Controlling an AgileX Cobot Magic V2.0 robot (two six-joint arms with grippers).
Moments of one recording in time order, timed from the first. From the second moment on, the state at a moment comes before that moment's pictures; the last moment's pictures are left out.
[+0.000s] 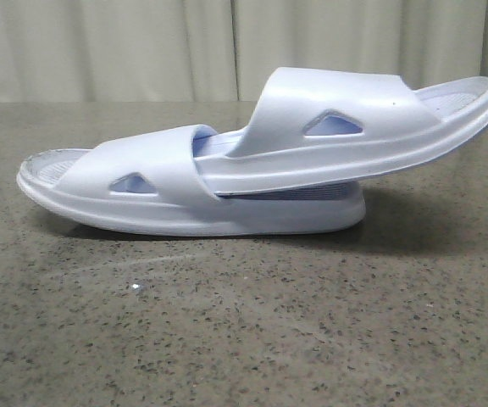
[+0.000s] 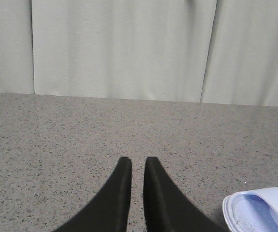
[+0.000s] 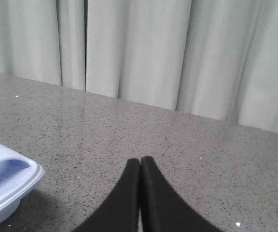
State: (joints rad) left arm 0.12 0.35 -0.28 -1.49 0.35 1.39; right arm 0.26 0.27 -0.38 -0.37 0.23 0.18
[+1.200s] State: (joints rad) left arm -0.06 0.15 -0.11 -0.51 0.15 0.52; right arm 0.26 0.27 -0.38 -0.37 0.23 0.18
